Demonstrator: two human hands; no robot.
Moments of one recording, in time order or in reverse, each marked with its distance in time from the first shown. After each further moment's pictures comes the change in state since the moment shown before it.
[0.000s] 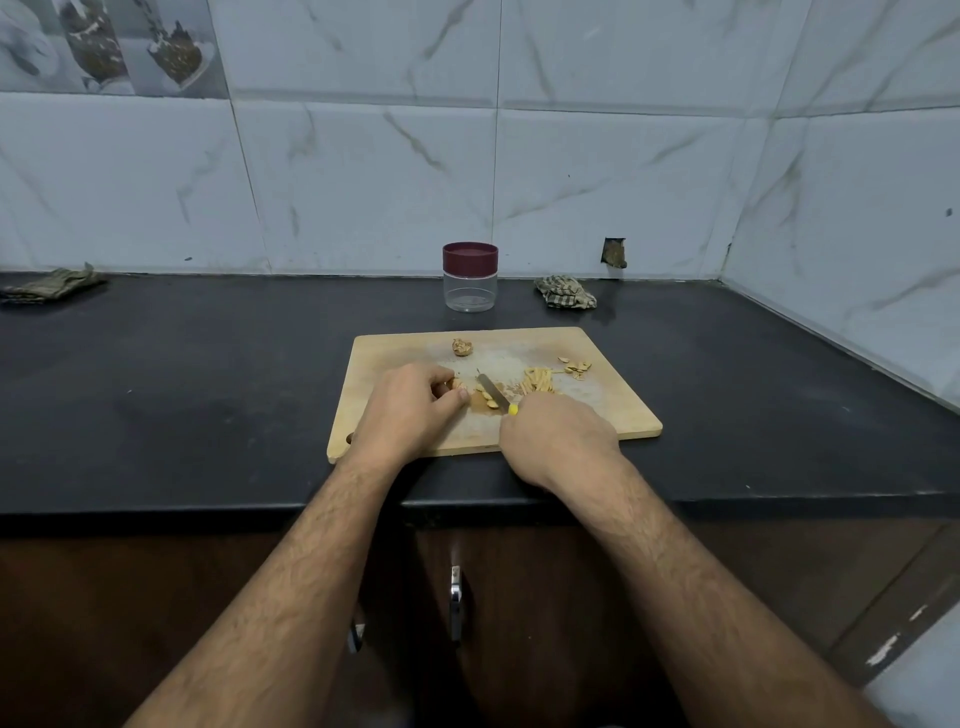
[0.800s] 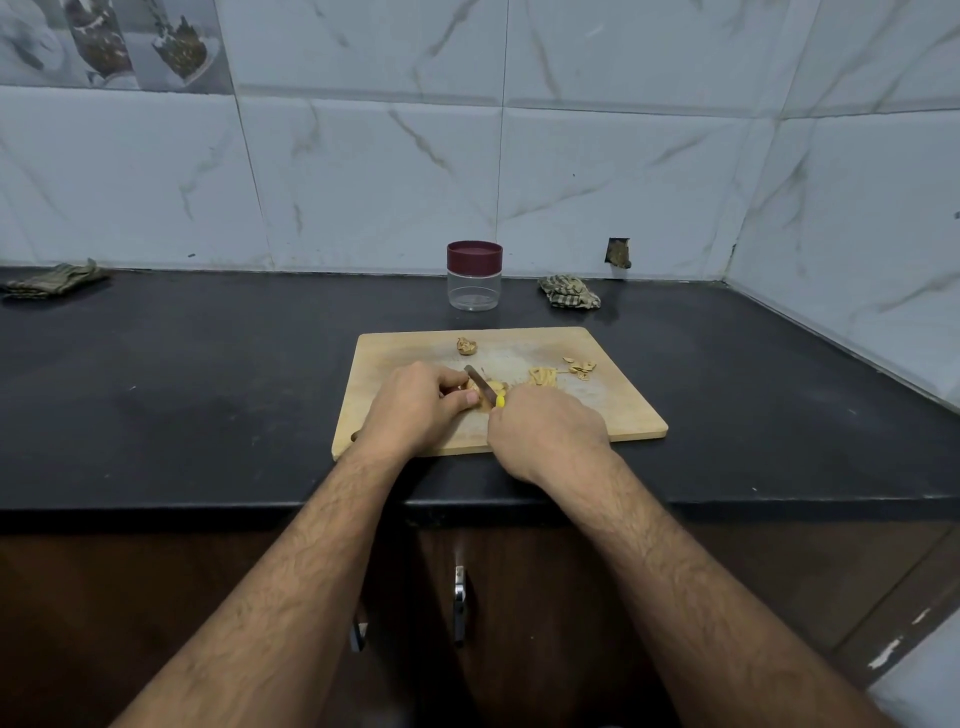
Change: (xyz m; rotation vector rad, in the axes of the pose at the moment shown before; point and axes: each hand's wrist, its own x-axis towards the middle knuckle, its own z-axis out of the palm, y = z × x) left_hand 0.002 0.004 -0.004 -0.048 -0.110 -0.039; right_hand -0.003 -0.016 -0.003 -0.049 0.012 -0.056
